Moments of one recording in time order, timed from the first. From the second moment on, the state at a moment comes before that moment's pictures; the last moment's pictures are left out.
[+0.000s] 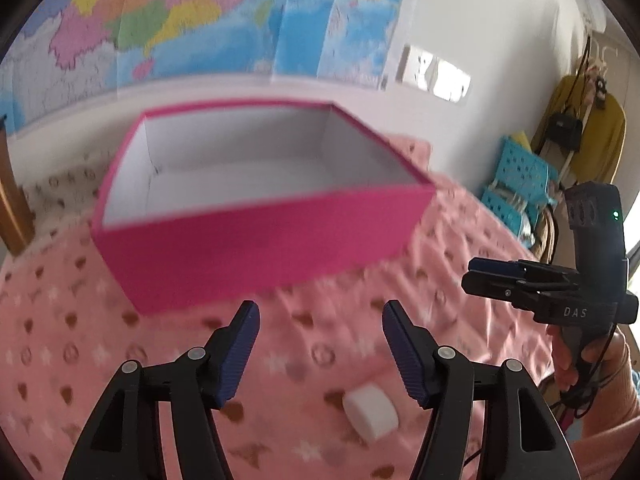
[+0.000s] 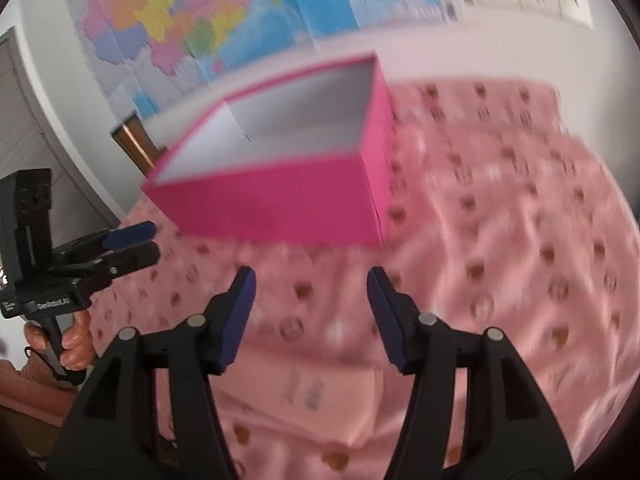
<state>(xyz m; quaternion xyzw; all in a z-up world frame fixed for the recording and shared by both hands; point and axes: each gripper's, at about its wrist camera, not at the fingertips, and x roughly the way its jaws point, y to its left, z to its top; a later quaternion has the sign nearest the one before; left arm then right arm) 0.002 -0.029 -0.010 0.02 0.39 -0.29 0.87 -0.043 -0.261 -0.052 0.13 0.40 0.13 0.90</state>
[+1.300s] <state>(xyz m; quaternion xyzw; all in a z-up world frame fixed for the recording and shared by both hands) -0.037 -0.047 -0.052 0.01 0.48 -0.35 0.81 -0.082 -0.271 -0.097 0.18 0.45 0.12 0.87</state>
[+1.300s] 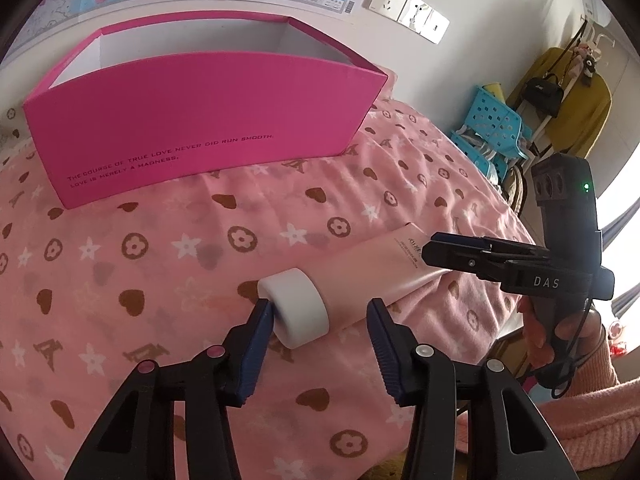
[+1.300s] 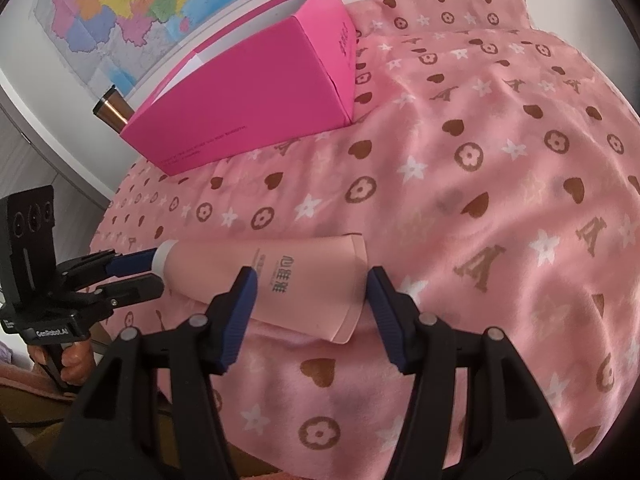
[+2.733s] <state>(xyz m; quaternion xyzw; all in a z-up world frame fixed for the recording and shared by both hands) -0.031 -0.034 -0.036 0.01 0.45 -0.31 0.84 -0.075 -0.251 -0.076 0.15 0.42 0.13 0.89</state>
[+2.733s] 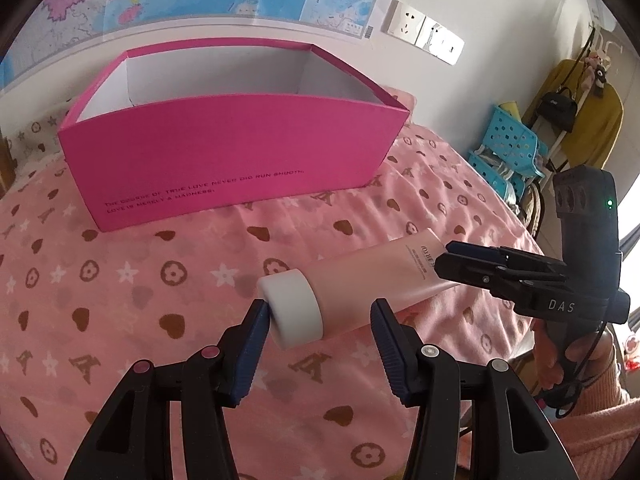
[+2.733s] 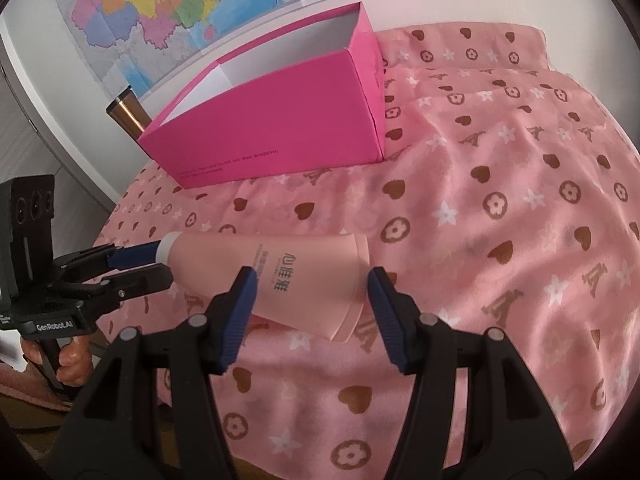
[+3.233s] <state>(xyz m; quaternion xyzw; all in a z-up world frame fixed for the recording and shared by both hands) -0.025 -0.028 -0.035 0.00 0.45 -0.30 0.84 -0.069 -0.243 -0.068 0.14 0.40 0.14 0.89</state>
